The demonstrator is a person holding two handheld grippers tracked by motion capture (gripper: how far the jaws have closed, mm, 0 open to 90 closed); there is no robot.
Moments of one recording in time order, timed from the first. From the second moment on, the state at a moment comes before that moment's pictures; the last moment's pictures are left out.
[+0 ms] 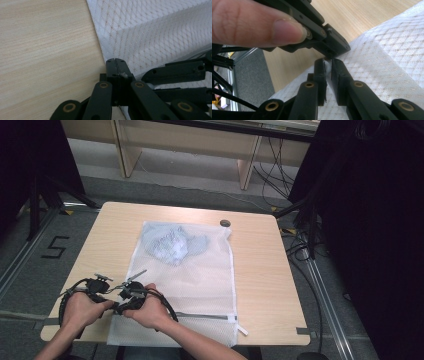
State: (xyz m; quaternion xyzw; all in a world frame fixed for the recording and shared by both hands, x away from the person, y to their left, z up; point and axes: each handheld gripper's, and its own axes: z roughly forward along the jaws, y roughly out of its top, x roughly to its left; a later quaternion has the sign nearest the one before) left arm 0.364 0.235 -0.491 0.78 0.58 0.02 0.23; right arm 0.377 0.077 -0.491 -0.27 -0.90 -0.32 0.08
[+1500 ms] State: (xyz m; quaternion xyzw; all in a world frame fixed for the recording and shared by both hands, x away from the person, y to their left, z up) left arm 0.358 0.225 -0.491 0.80 0.55 0.05 0.22; right arm 0.372 0.063 -0.491 -0.35 -0.88 -0.32 0.09
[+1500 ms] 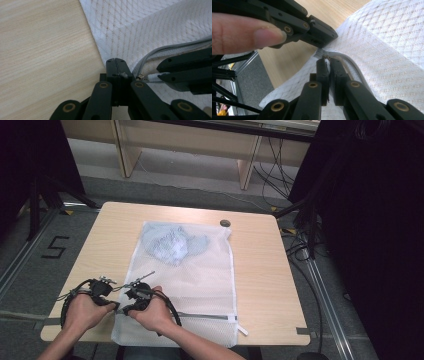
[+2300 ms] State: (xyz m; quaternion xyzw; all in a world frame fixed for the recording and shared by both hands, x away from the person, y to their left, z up) left arm 0.358 0.224 -0.490 0.81 0.55 0.05 0.22; right arm 0.366 0.053 -0.484 -0.33 -0.89 -0.31 0.06
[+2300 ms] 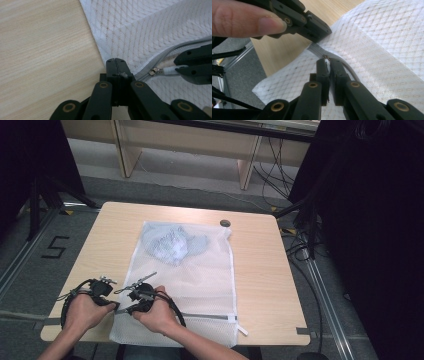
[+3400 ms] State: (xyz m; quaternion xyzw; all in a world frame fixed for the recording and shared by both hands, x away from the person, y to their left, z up) left arm 0.358 0.225 -0.491 0.80 0.55 0.05 0.22; right arm 0.363 0.041 -0.478 -0.32 -0.89 -0.31 0.04
